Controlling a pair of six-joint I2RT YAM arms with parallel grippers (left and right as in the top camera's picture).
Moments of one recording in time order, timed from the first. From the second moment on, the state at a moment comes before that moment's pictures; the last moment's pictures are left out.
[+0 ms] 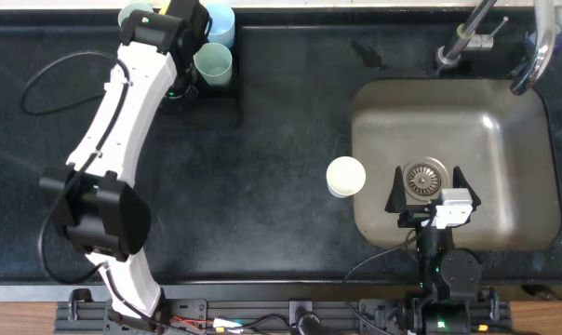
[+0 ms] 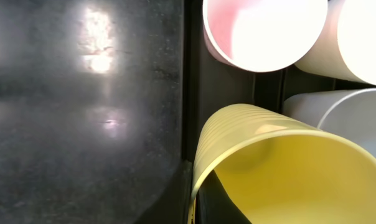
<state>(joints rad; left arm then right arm) -0.23 2.01 1.91 -1.43 -0.31 -1.85 -0.01 0.01 0.02 -0.02 -0.02 -0.01</state>
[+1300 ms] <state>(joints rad) -0.16 2.08 1.89 -1.39 -0.19 -1.85 -0.01 0.01 0.02 -0.02 -0.02 -0.01</state>
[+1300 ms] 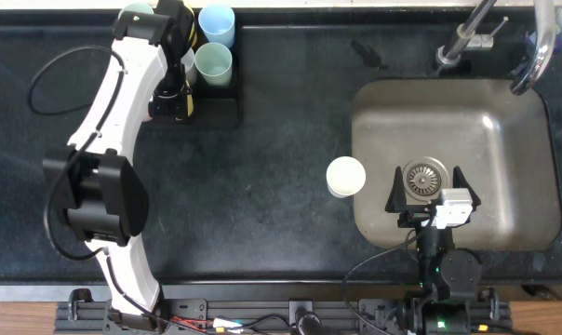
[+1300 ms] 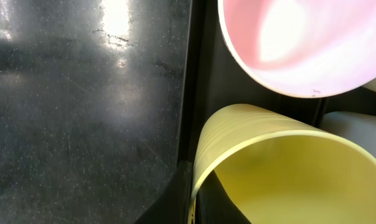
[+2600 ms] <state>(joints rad) -0.16 2.13 1.89 -1.37 -0.19 -1.85 -0.01 0.01 0.02 -0.02 -0.02 -0.01</state>
